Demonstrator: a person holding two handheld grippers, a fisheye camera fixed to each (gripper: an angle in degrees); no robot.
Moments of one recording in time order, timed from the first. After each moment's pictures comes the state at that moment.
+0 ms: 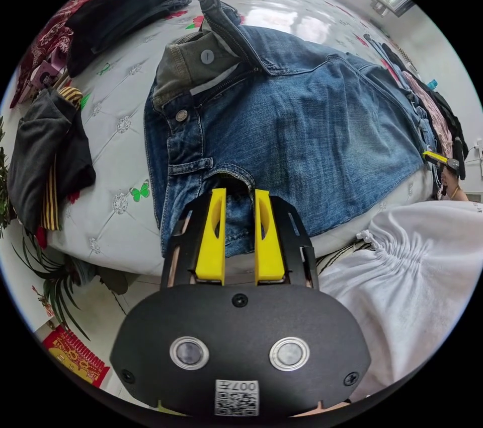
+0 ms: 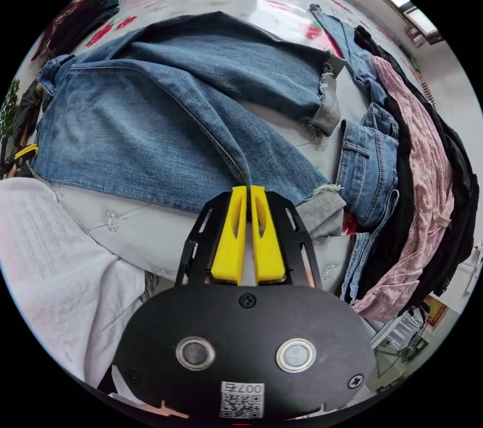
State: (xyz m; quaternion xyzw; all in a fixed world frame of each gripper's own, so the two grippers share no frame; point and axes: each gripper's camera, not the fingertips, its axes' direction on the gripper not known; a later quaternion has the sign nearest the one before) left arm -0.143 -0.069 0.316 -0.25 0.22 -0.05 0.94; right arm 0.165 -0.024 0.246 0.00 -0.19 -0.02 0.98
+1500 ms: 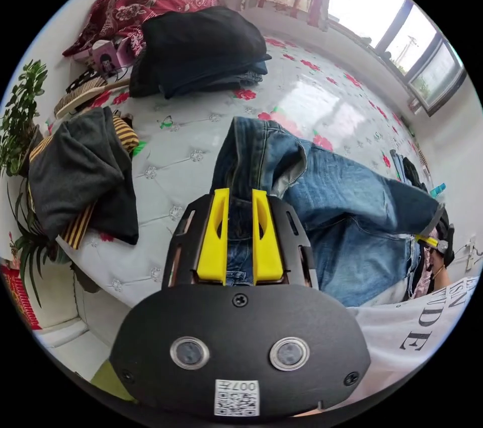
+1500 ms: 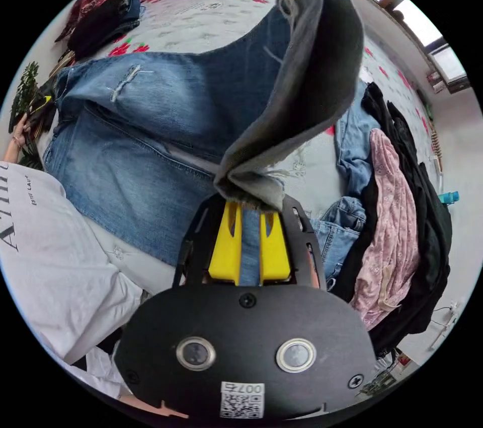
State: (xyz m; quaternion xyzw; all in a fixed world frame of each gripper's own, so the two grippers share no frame) left arm -0.248 -0.183 0.297 -0.11 0.16 -0.25 0.95; right arm 0.200 -0.121 0.227 0.06 -0.20 -0.11 0.97
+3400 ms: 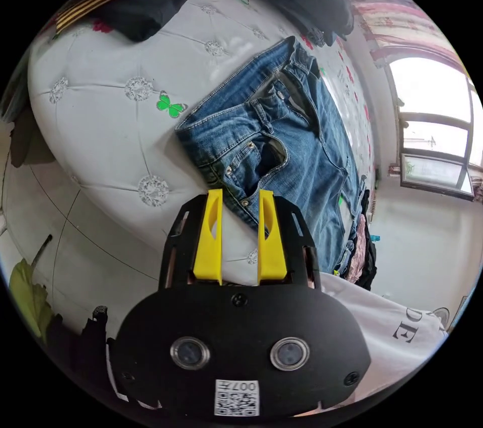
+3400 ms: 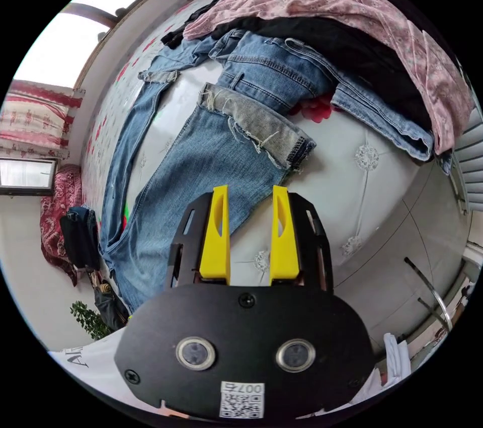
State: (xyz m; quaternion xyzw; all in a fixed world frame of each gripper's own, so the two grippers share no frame) left arm -0.344 0.035 0.320 -0.23 0.34 -0.47 0.78; right arm 0.377 0.002 0.263 0.00 -0.36 0.46 0.81
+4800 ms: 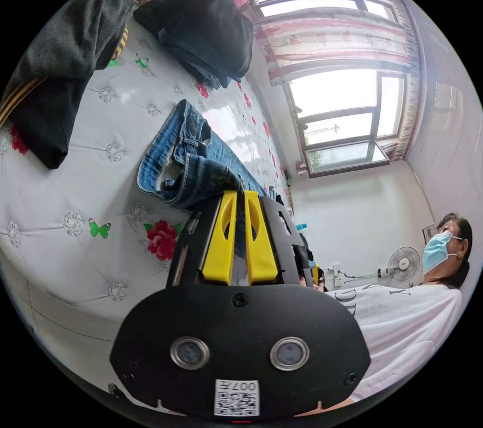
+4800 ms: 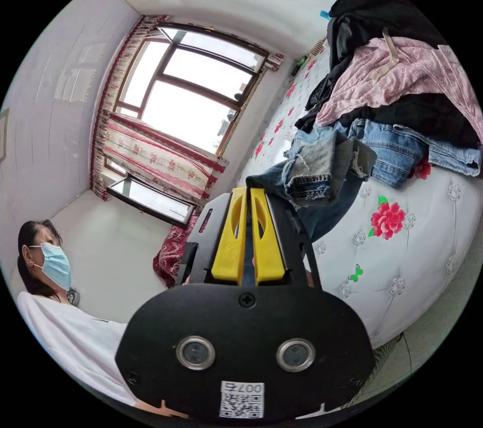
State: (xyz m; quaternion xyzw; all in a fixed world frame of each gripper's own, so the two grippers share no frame) left arm -0.485 0.011 0.282 0.00 0.51 -0.41 0.76; right arm 0.417 0.118 0.156 0.38 -0.54 0.44 0.60
